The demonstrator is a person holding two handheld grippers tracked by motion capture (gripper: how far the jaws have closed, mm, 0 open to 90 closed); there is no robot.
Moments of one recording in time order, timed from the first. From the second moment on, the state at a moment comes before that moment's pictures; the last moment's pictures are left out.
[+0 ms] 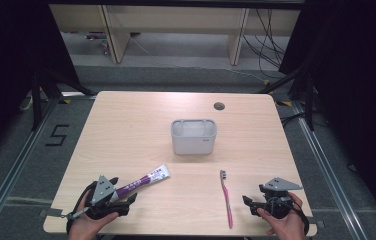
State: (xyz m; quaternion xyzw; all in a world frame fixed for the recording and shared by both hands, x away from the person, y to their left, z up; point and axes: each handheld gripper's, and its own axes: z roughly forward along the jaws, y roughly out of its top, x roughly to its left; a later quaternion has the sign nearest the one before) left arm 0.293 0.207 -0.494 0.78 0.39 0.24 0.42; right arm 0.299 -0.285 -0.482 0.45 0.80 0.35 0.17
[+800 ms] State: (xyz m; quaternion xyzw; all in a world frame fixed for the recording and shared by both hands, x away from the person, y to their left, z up) left arm 0.293 0.207 -0.496 0.78 0.40 0.23 0.42; right arm 0.310 -0.254 -0.467 0.41 0.84 0.32 0.13
